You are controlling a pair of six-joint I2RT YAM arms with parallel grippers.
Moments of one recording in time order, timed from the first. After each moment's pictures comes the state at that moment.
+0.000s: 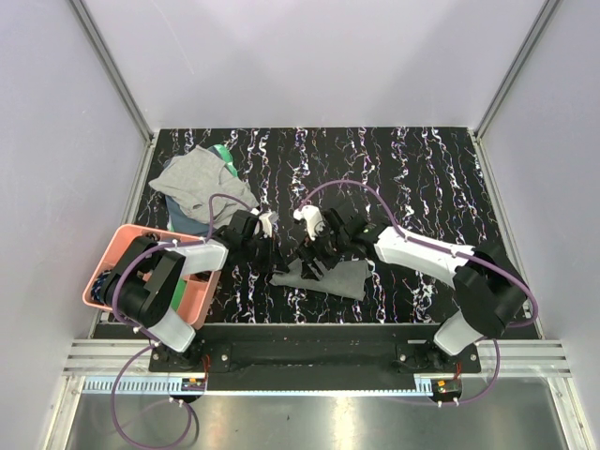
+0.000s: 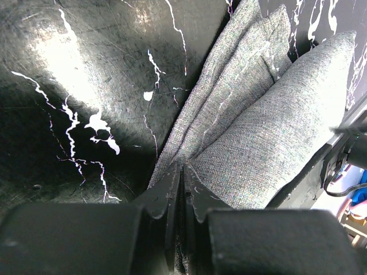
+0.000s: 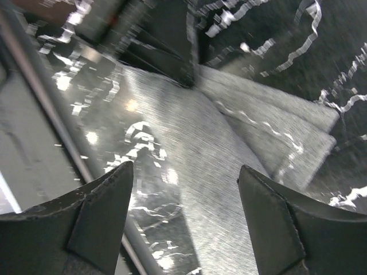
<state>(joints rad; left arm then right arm) -0.47 1.58 0.64 0.02 0.53 -0.52 0.79 1.57 1.02 -0.31 -0.40 0.01</state>
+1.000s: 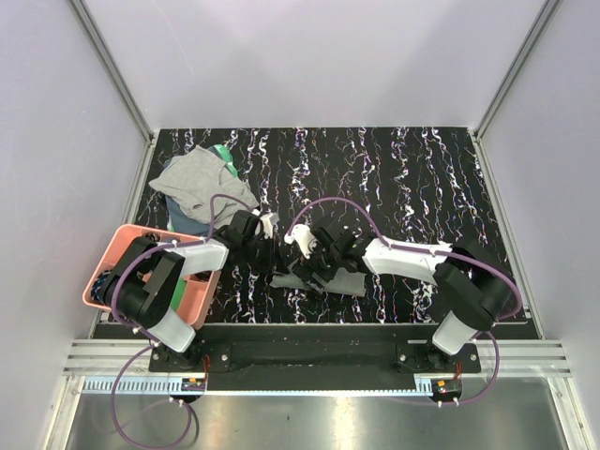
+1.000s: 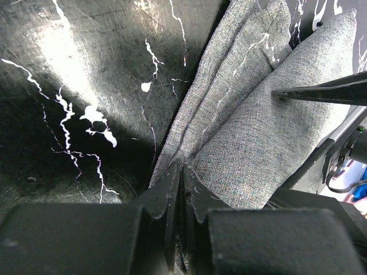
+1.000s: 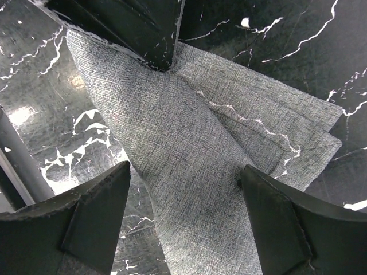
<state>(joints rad) -0.48 1.58 0.64 -0.02 0.53 -0.51 0.87 1.64 0.92 -0.21 -0.23 -0.15</state>
